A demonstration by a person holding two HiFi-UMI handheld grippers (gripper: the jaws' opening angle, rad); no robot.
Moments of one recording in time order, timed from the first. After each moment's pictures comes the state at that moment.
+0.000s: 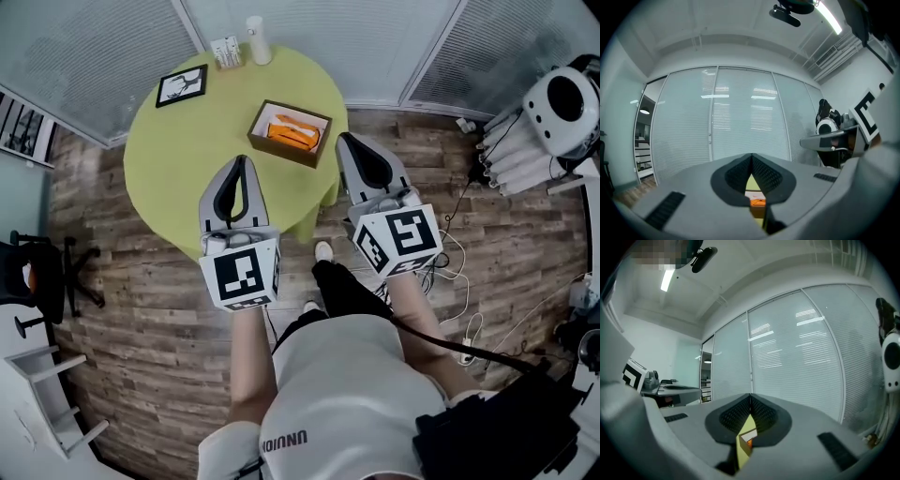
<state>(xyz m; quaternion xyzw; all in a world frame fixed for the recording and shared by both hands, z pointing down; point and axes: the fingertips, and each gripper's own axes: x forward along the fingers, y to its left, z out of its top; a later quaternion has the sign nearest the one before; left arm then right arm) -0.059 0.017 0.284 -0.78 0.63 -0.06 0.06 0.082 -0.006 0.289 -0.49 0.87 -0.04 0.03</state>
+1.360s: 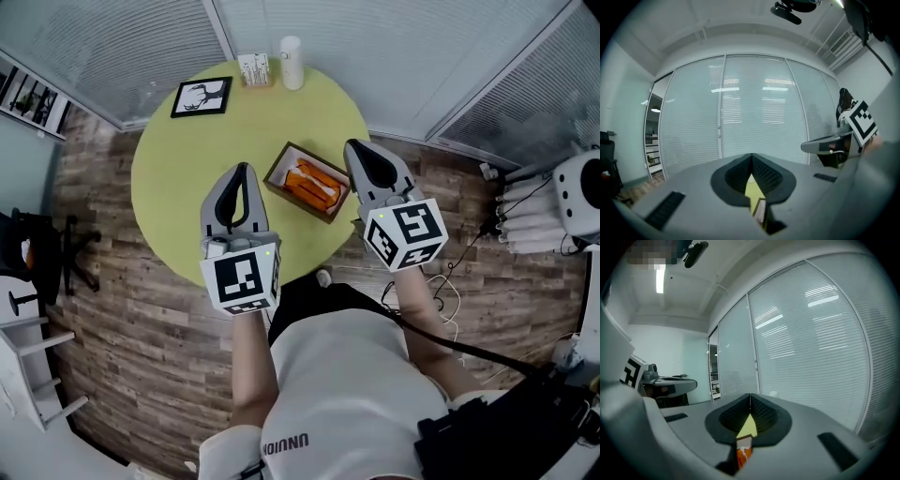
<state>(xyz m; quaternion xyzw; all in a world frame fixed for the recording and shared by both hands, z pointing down) -0.089 -0.092 0.301 -0.72 0.69 -0.08 0.03 0.058 -0.151 0.325 -0.41 0.91 -0.08 -0.02</state>
